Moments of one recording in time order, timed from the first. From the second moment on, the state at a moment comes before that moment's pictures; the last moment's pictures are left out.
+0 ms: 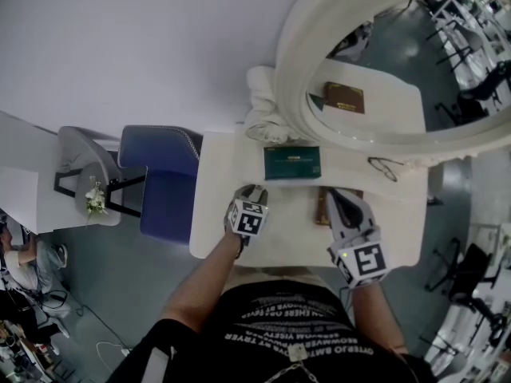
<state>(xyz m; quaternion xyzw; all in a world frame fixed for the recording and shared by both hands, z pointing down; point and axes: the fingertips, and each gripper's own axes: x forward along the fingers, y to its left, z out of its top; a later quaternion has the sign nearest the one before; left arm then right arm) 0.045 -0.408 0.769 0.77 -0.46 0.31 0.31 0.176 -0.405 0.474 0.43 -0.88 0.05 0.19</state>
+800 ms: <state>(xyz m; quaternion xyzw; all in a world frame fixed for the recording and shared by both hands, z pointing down) 0.043 -0.408 0.776 0.75 -0.48 0.32 0.32 0.173 -0.386 0.471 0.43 -0.88 0.06 0.18</state>
